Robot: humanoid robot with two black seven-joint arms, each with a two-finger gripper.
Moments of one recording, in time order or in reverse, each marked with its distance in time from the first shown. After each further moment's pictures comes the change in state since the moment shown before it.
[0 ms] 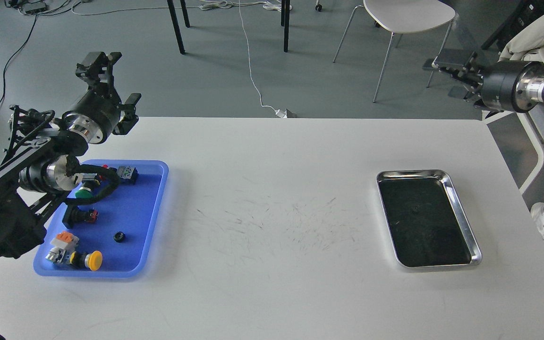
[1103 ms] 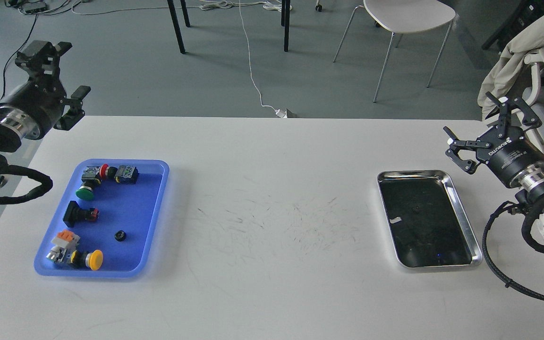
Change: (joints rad) left arm 0.051 0.396 0.085 -0.164 0.205 -0.226 -0.007; right arm -0.696 0.160 0.473 -0.054 0.745 0.116 0.195
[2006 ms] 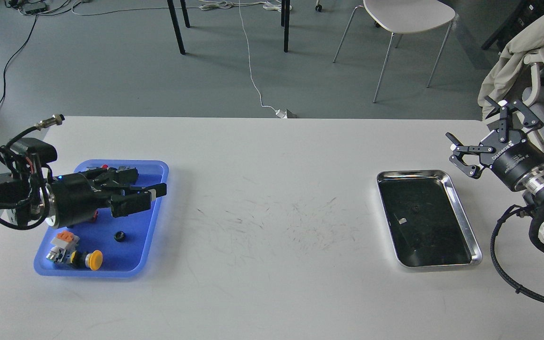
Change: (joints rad) left arm 0.129 0.150 0.159 -0.444 1.290 0.094 -0.120; right arm -0.007 -0.021 0.000 0.002 -0.045 0.000 0.001
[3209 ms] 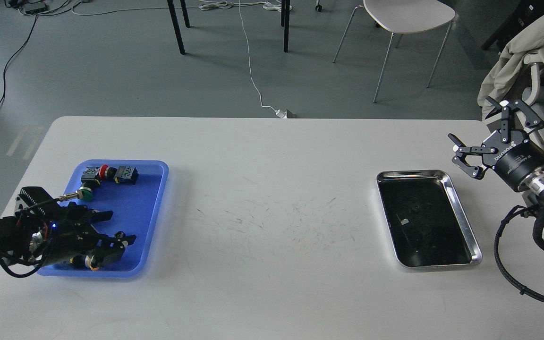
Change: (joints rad) left arm 0.006 -0.083 0.207 0.309 0.263 0.173 -0.046; right arm 0.000 -0.012 -0.002 0.001 -0.017 0.000 0.000
